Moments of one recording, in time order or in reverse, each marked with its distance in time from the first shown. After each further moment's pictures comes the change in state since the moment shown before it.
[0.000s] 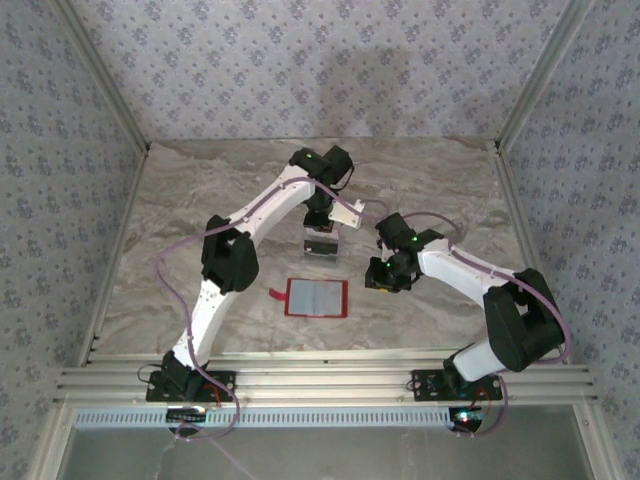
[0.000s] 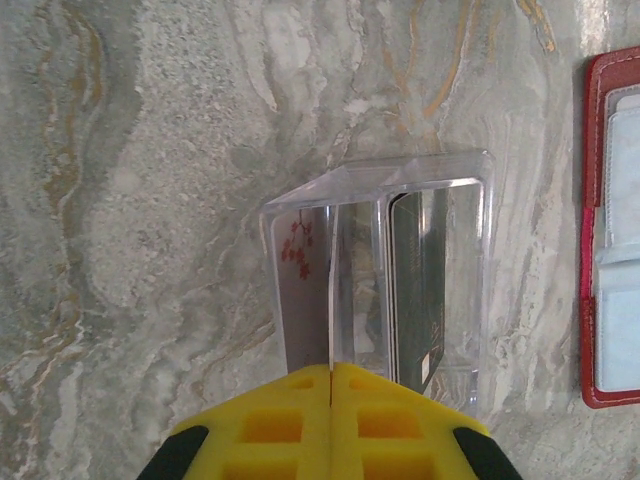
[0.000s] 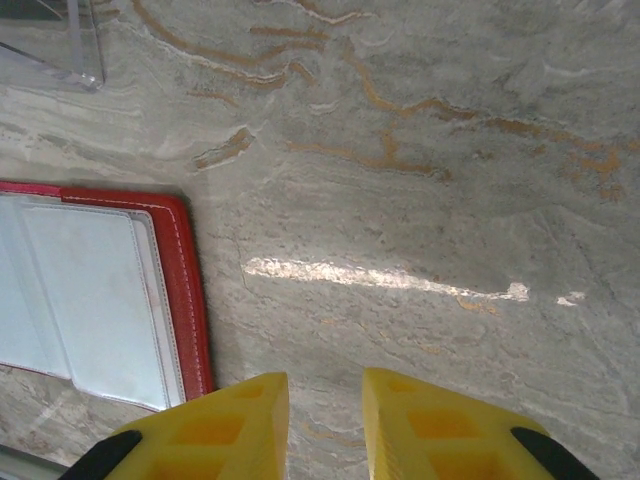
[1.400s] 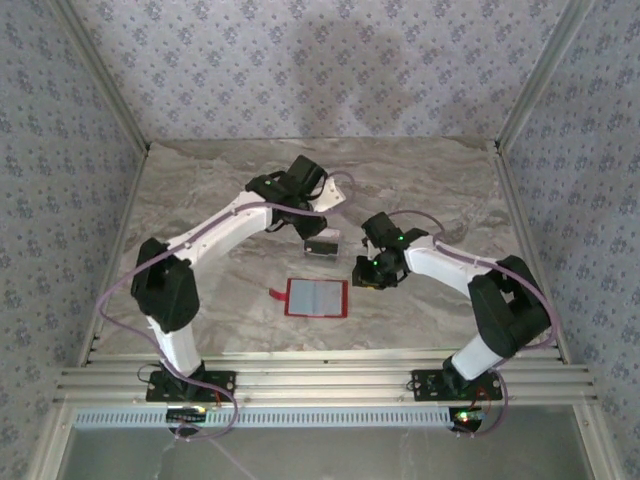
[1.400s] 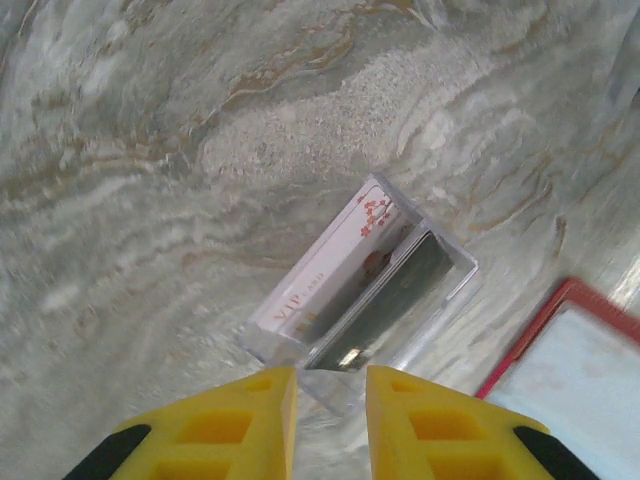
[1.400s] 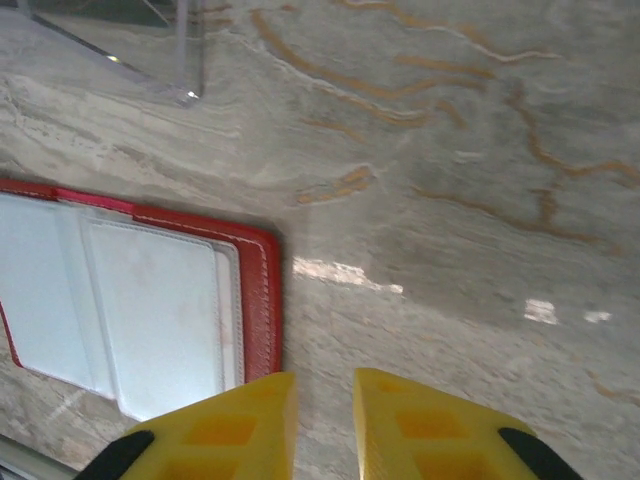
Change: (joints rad) left arm 0.003 -0.581 -0.763 0.593 -0.039 -0.843; right arm 0.072 0.107 0.050 0.100 -0.037 0.007
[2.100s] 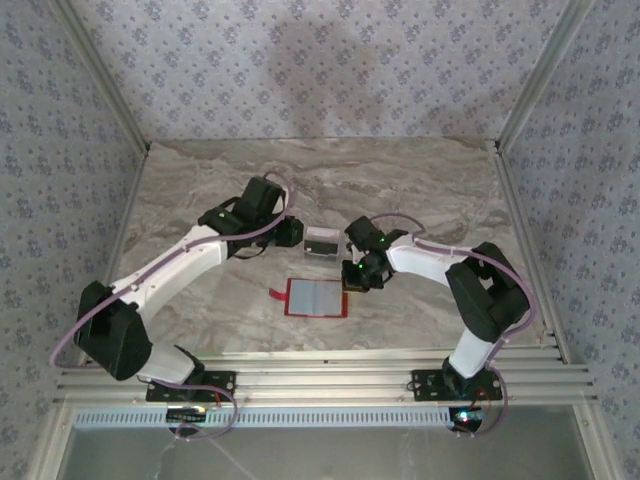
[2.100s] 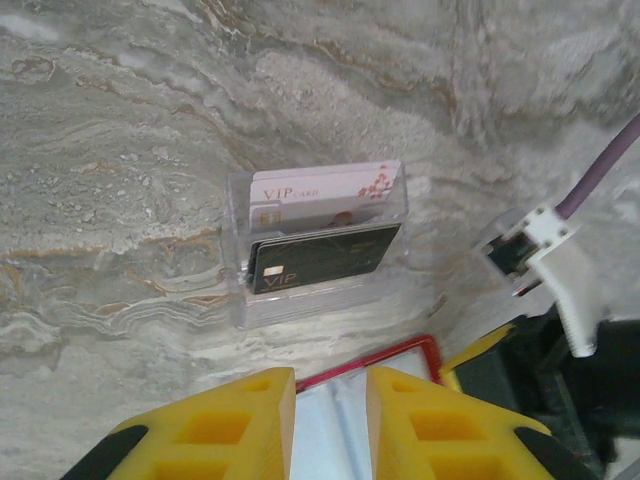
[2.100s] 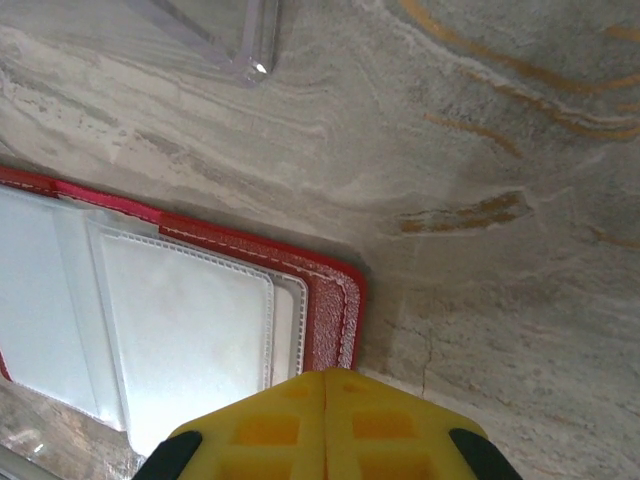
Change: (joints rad) left arm 0.068 -0.354 -0.396 0.219 0.085 -0.727; right arm 0.070 0.119 0.046 0.052 -0.018 0.013
